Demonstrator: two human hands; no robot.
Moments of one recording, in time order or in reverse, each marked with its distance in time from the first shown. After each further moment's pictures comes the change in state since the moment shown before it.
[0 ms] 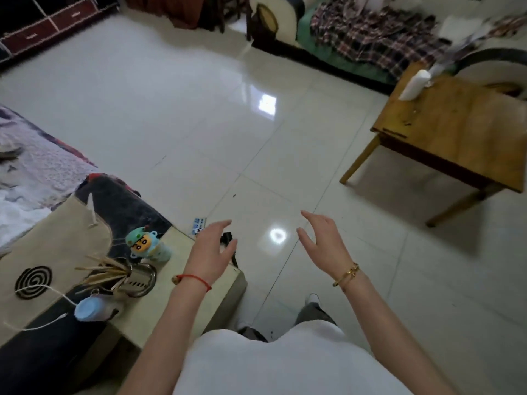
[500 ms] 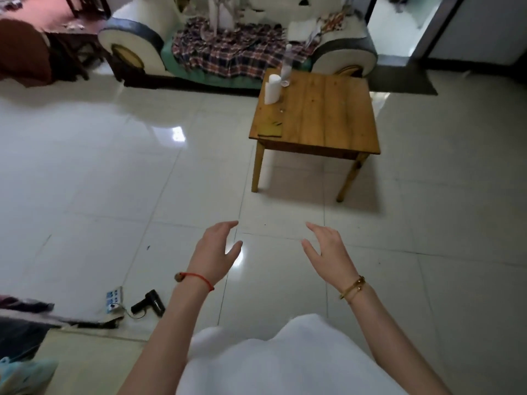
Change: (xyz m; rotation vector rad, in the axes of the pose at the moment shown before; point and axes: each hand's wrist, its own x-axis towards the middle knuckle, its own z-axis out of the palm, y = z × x) left_hand 0.086 0.257 0.173 0.121 -0.251 0.433; right_hand -0.078 0.225 -0.171 0.046 0.316 0.338
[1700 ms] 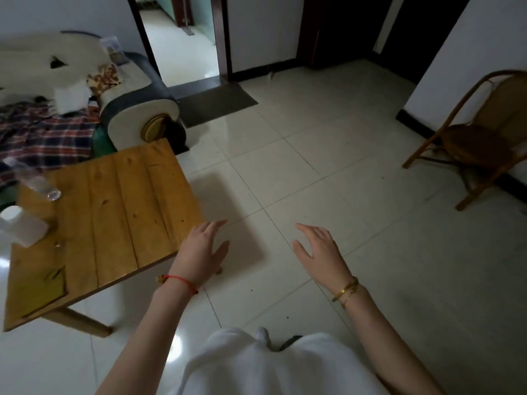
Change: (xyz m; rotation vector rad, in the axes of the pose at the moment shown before) left_hand 0.476 0.505 0.252 0.176 -0.291 0.595; right_hand 0.224 0.415 -0.391 0.006 0.450 0.416
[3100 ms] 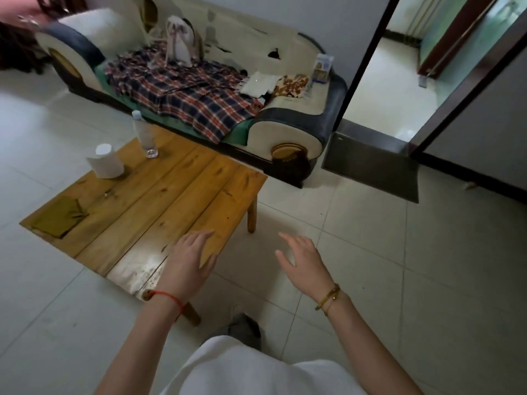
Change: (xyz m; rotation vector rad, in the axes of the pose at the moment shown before) left_hand 0.370 -0.060 -0.004 -0.060 0.474 -0.841; right_hand 0.603 -0.064 0.047 -0.152 -0.686 -0.777
